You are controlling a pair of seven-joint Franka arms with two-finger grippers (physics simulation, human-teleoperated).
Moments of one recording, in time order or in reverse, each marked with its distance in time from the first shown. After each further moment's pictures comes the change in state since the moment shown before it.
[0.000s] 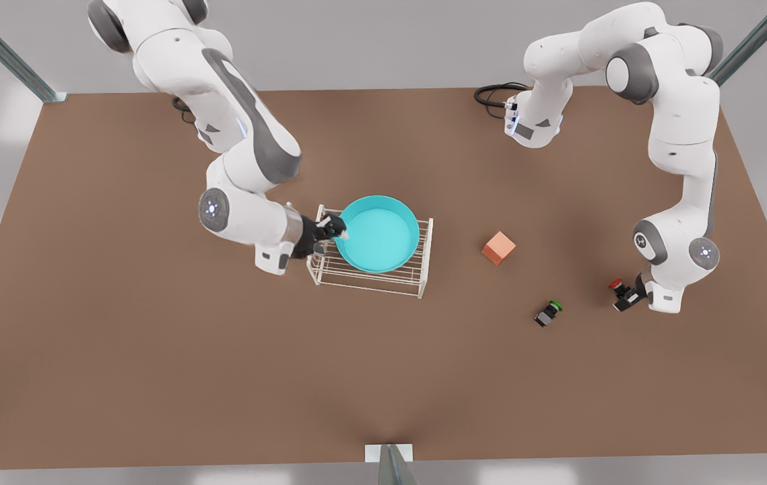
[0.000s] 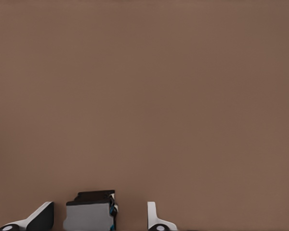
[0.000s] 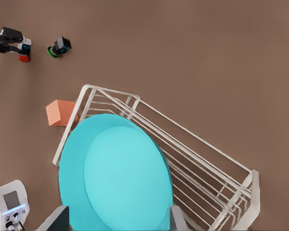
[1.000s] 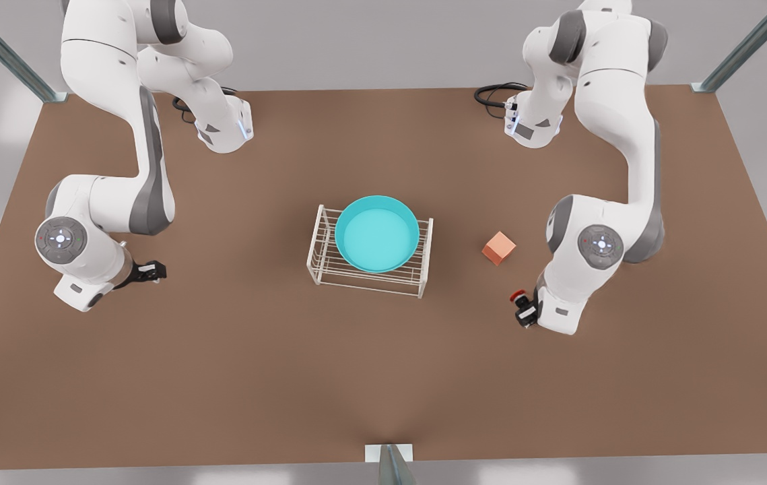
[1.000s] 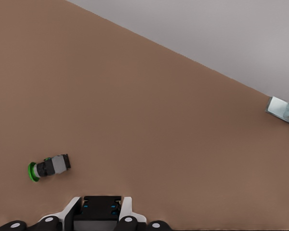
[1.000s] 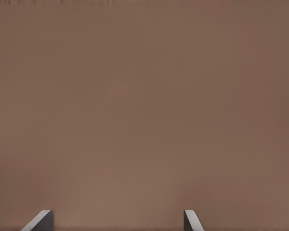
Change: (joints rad) left arm -0.558 -0.106 -0.012 0.585 0.094 -0.634 -0.520; right arm 0.005 0.007 -0.511 -0.072 -0.611 -0.137 -0.109
